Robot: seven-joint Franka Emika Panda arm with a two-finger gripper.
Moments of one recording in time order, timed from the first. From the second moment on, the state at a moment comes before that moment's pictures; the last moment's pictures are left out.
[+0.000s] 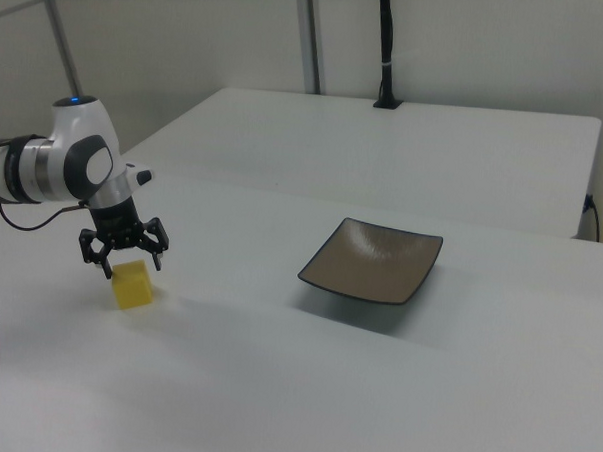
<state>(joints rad) 0.28 0.33 0.11 -1.85 -0.08 2.20 -0.28</state>
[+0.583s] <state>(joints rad) 0.29 0.36 0.11 -1.87 -0.12 2.24 -0.28</state>
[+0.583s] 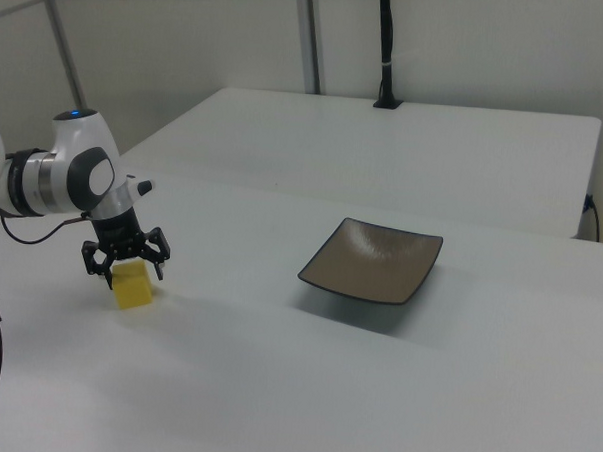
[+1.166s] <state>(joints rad) 0.29 0.36 0.11 -1.87 -0.13 2.24 -0.27</state>
